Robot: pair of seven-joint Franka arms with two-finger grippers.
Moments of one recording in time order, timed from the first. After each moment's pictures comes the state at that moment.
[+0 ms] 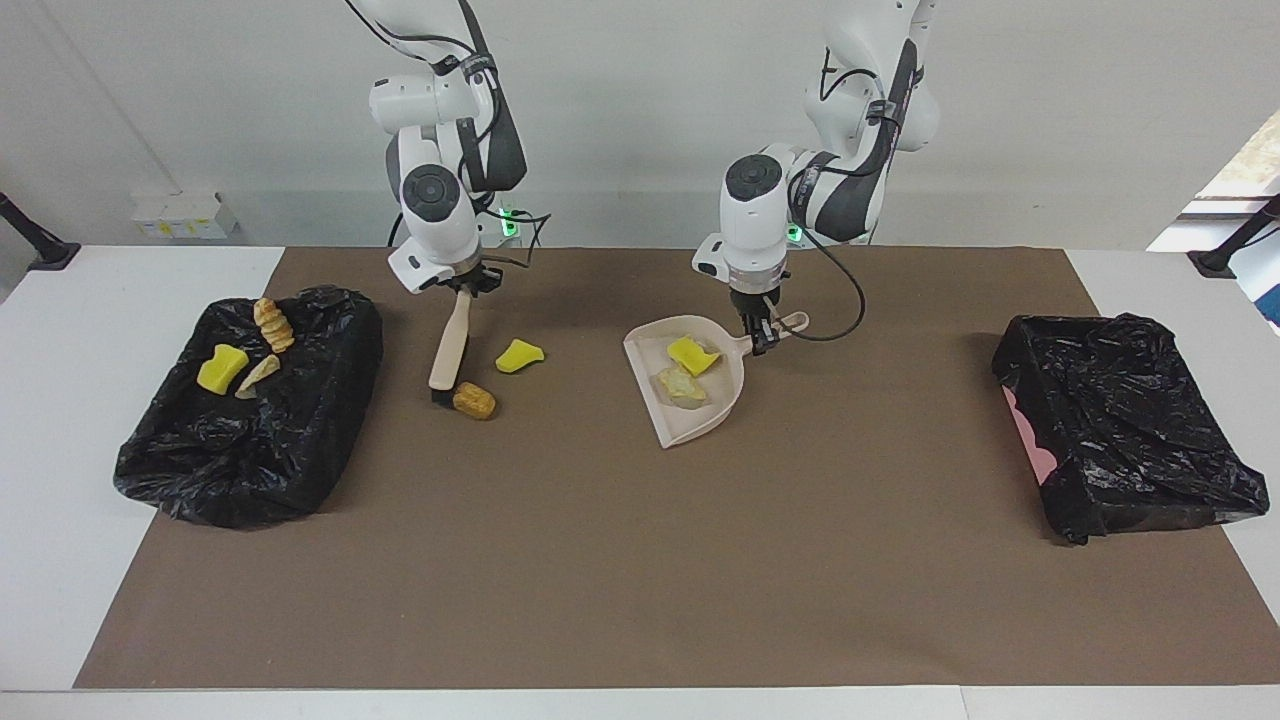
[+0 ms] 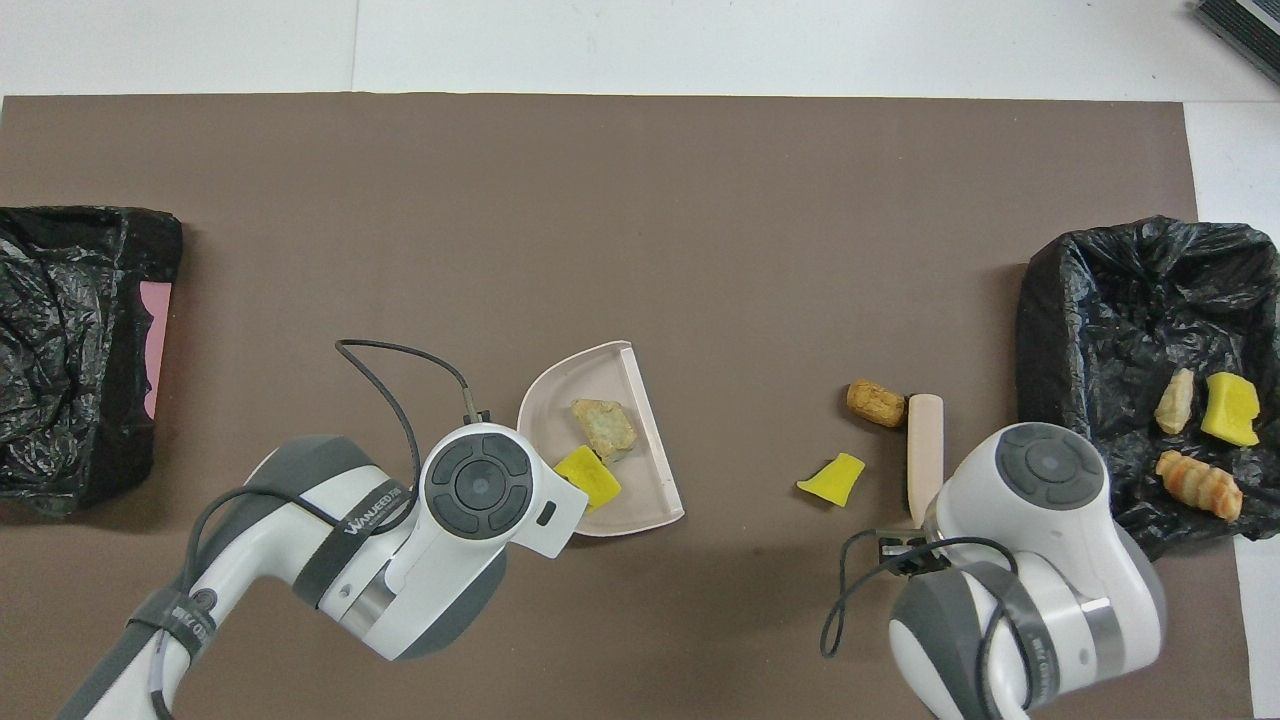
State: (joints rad) left arm -0.63 0.03 -0.01 -2.23 0.18 2.19 0.63; right arm 0.18 -0.19 0.08 -2.49 -0.02 1.95 0.37
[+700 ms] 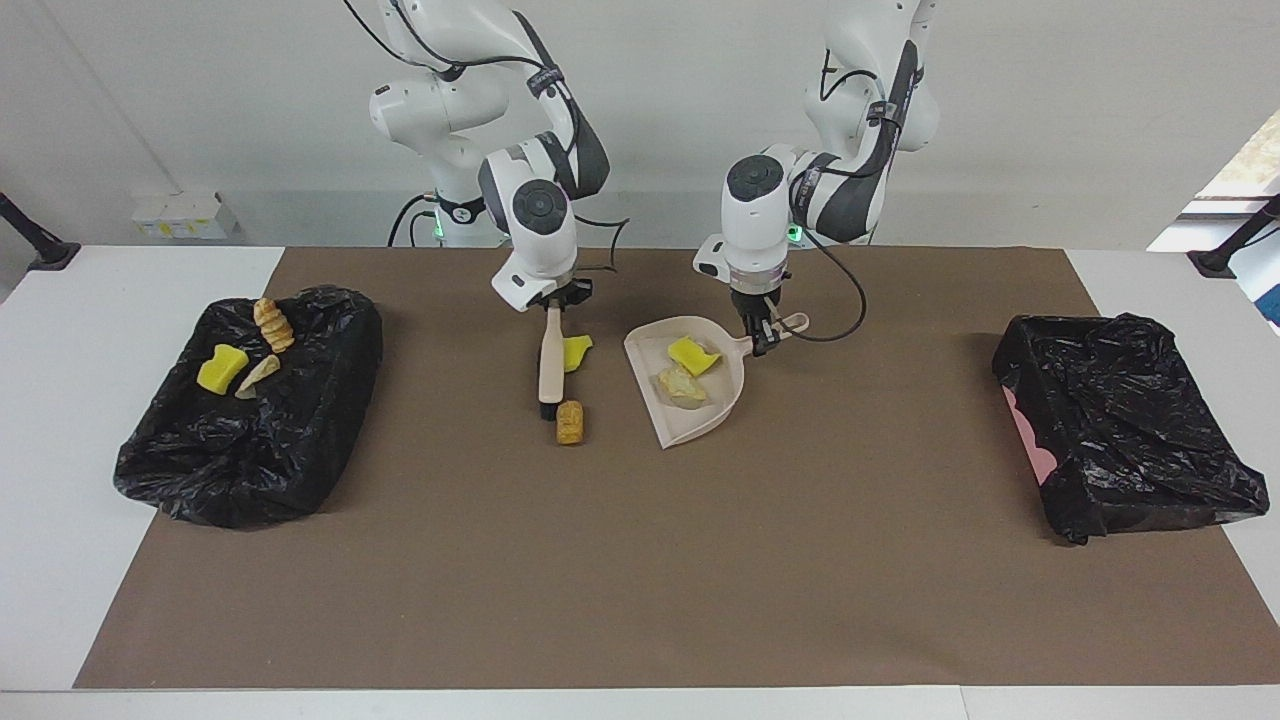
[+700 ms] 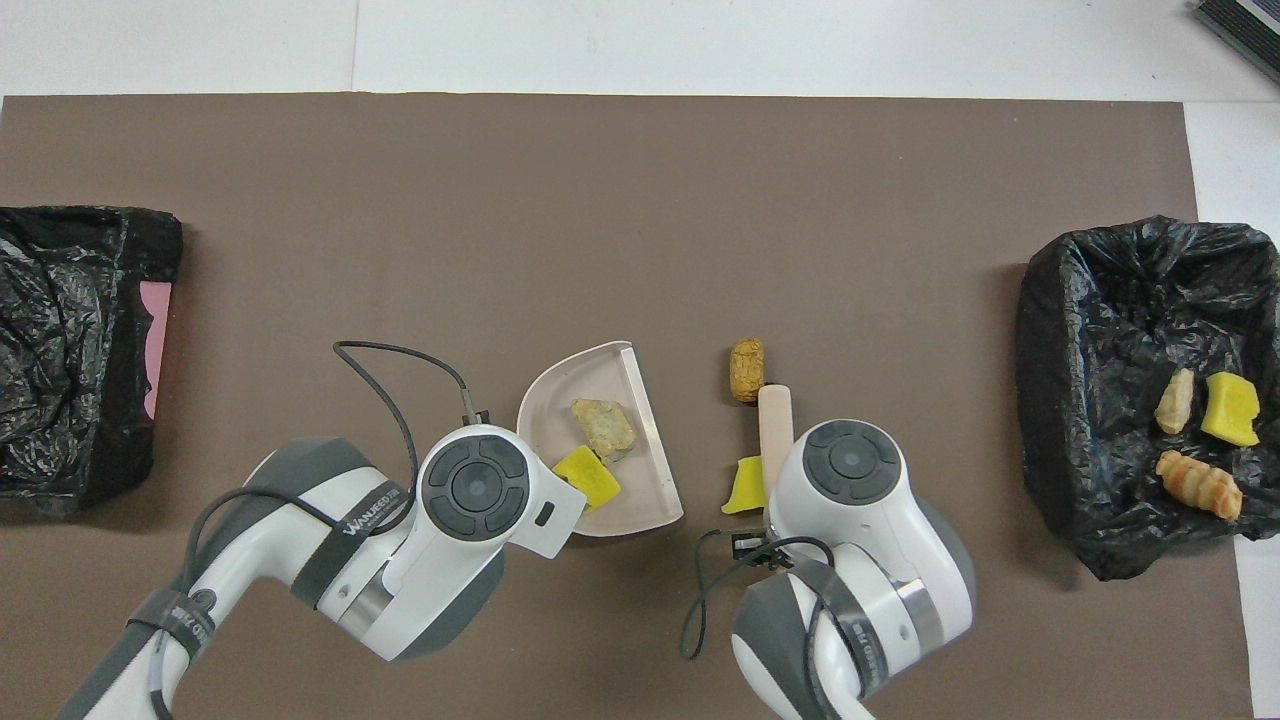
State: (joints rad) left arm -0.63 0.03 -0.01 -2.24 0.18 2.20 0.63; right arm 0.44 0.03 0.09 -2.30 0.13 2.03 0.44
